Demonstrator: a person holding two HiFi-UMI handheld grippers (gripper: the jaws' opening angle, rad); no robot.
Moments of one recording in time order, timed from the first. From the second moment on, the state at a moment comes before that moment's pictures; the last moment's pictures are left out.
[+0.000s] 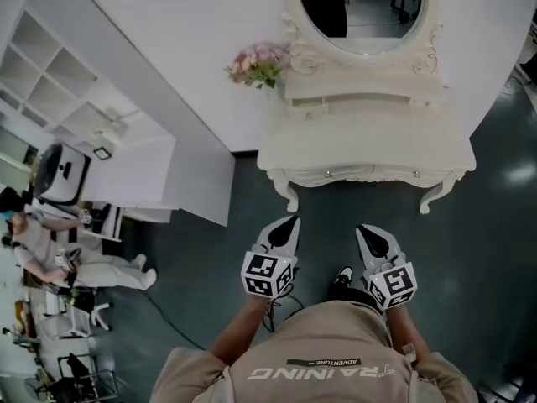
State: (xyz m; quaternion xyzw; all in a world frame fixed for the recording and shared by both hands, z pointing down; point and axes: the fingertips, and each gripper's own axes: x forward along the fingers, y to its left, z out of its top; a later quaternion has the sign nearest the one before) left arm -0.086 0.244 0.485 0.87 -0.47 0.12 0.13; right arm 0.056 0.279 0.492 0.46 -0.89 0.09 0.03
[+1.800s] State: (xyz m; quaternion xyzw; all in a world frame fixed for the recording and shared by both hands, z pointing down) left arm -0.127 -0.050 0.498 0.88 -0.42 0.06 0.20; right arm -0.016 0.004 0.465 0.49 -0.87 0.08 0.07
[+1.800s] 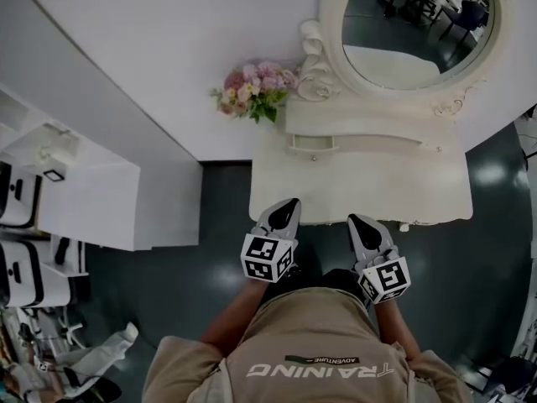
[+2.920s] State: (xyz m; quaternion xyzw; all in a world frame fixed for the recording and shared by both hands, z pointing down) left arm -0.095 -0.182 0.497 0.86 -0.45 0.10 0.23; right arm 0.025 -0.159 0.476 0.45 -0.88 0.10 0.05
